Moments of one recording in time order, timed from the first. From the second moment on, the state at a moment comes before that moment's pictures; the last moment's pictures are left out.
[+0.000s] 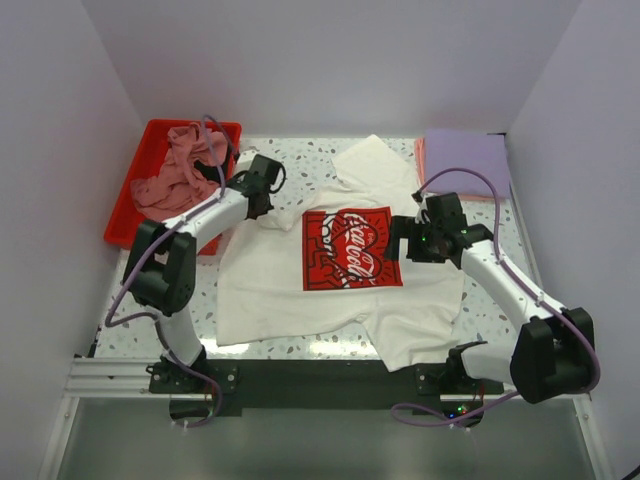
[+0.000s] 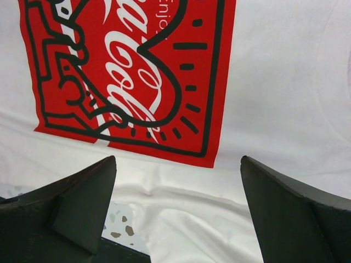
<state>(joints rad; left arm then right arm) -0.42 1.78 1.29 -0.47 -0.51 -0.58 0.27 1.25 0.87 -0.57 -0.17 0.31</state>
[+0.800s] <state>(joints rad) -0.36 1.68 0.99 -0.35 -0.35 -0.59 0.27 1.30 0.87 -0.57 -0.15 0.31</state>
